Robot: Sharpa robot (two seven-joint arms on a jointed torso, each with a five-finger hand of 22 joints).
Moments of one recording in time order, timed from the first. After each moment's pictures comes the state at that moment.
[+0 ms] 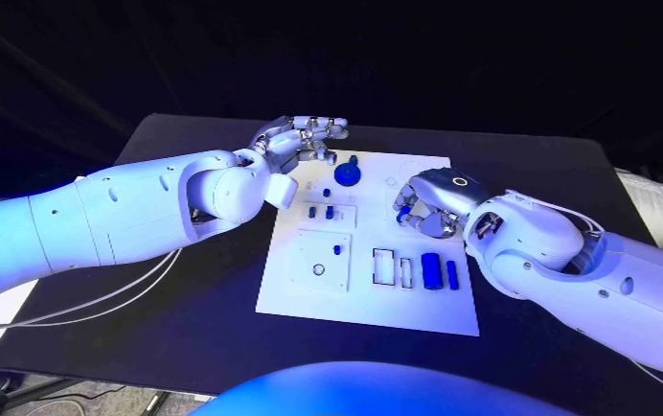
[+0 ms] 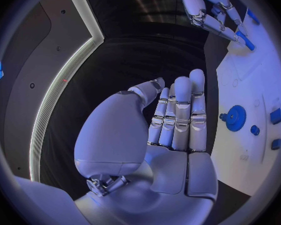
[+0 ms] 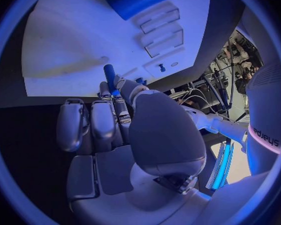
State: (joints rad) left arm 1.13 -0.88 -0.01 1.54 0.10 -0.20 0.34; left_hand 1.35 -0.16 0.53 -0.01 0.12 1.03 0.20 0.09 0.07 1.08 0.12 0.18 0.07 1.20 0.03 0.97 0.53 0.17 1.19 0.12 0.48 1.06; right arm 0.98 -0.78 0.11 1.69 -1.86 -0.19 -0.26; right_hand 1.43 -0.07 0.48 -0.02 0.06 1.16 0.12 0.10 0.09 1.19 0.11 0.13 0.07 1.46 -0.02 1.21 1.05 0.09 1.36 0.09 1.34 1.28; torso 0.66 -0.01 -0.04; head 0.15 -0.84
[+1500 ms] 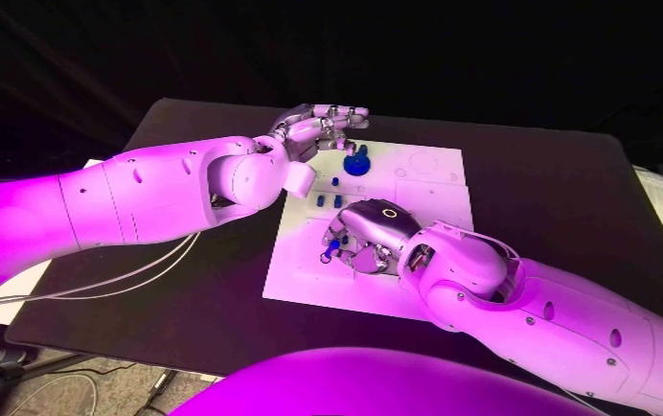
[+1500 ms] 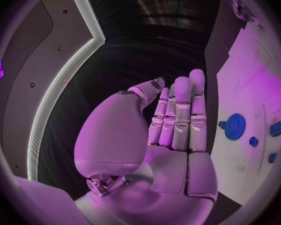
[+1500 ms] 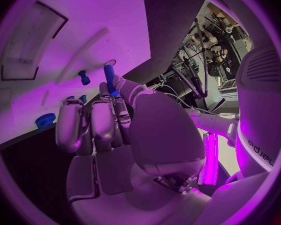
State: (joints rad) left arm 1.13 -0.85 0.00 1.53 0.10 -0.19 0.34; left_hand 1.35 -0.16 0.52 -0.01 0.12 1.02 0.19 0.09 0.07 1.08 0.12 0.18 0.07 1.19 0.03 0.97 0.53 0.17 1.19 0.12 0.47 1.06; right arm 0.87 -0.56 0.08 1.70 -1.80 -0.19 -0.19; right_hand 1.43 -0.07 0.51 -0.03 0.06 1.15 0.14 0.09 0.09 1.19 0.11 0.10 0.07 1.46 -0.02 1.21 1.04 0.09 1.36 0.09 1.35 1.28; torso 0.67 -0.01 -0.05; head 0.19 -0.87
